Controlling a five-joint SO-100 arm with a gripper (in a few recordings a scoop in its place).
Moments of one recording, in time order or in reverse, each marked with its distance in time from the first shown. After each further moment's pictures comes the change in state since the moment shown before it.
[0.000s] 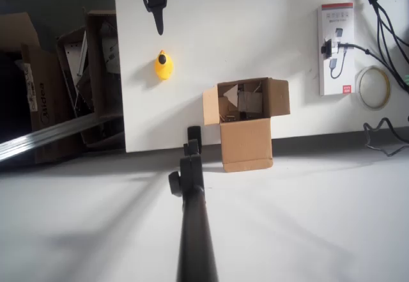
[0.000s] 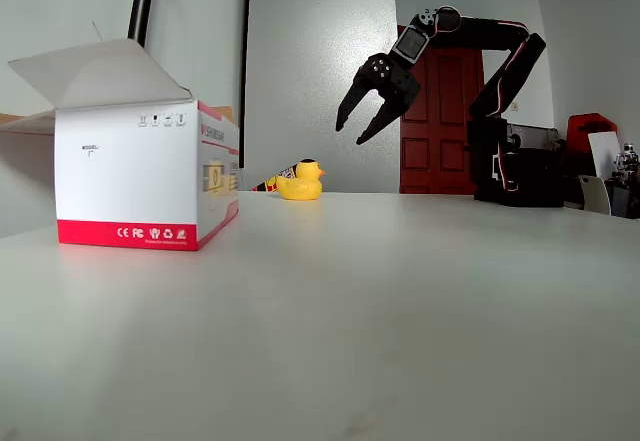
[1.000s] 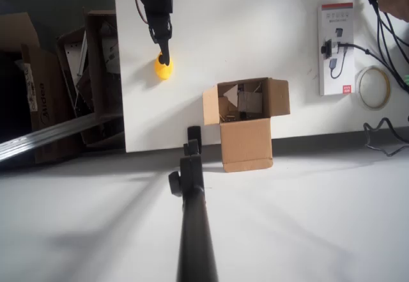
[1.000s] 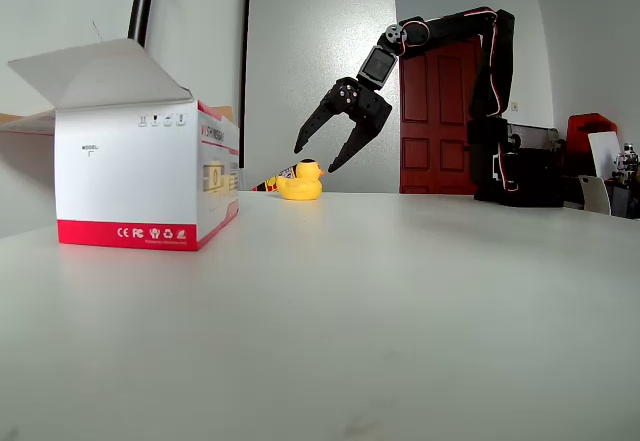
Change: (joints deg) arm -1.3 -24.4 -9.1 -12.1 0.9
